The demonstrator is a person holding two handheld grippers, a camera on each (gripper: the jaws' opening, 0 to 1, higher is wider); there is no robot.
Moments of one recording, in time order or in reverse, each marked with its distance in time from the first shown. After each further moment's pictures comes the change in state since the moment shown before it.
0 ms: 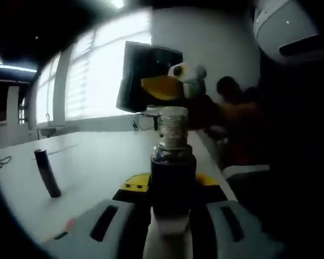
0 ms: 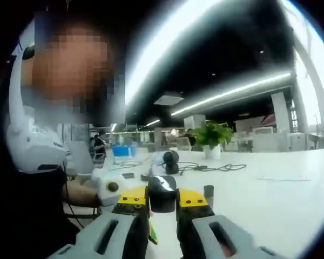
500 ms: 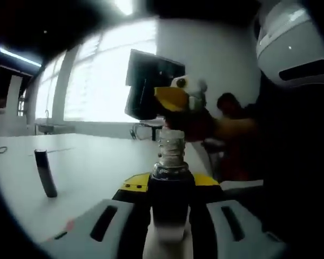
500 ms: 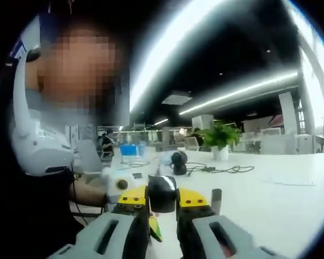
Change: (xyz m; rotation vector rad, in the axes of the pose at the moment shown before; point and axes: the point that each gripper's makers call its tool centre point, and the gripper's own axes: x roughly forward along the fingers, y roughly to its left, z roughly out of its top) left arm -0.004 0.001 0.016 -0.073 -0.085 -0.008; right arm 0.005 0.016 0.009 -0.032 0.020 0.097
